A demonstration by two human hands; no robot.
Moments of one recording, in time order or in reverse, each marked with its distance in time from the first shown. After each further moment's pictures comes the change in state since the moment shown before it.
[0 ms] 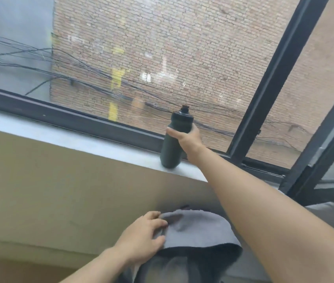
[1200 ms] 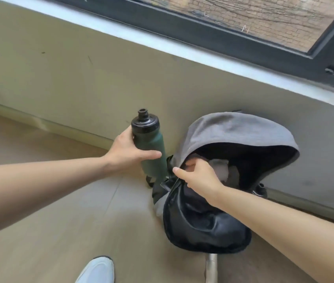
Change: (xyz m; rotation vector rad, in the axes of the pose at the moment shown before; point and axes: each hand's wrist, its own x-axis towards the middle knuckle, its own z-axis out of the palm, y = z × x) left_hand -0.123 -0.083 -0.011 -0.518 0.346 -0.394; right_hand -0.275 0.188 0.017 -0.525 -0.472 0.393
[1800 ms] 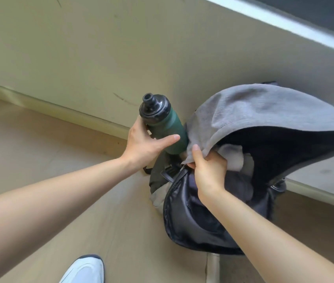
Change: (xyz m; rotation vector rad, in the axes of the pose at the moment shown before) left_hand 0.039 -0.054 0.083 -0.172 0.176 0.089; right_hand 0.043 0.040 0.046 0.549 0.408 0.107
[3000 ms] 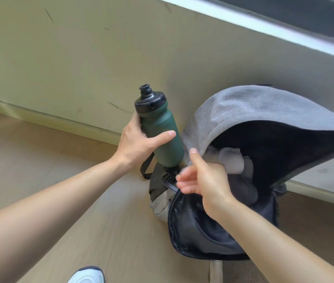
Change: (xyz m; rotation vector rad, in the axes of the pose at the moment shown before) left_hand 0.008 0.021 -0.011 0.102 -0.058 -0.009; right_hand -0.029 -0.038 -0.022 0.041 -0.208 0.224
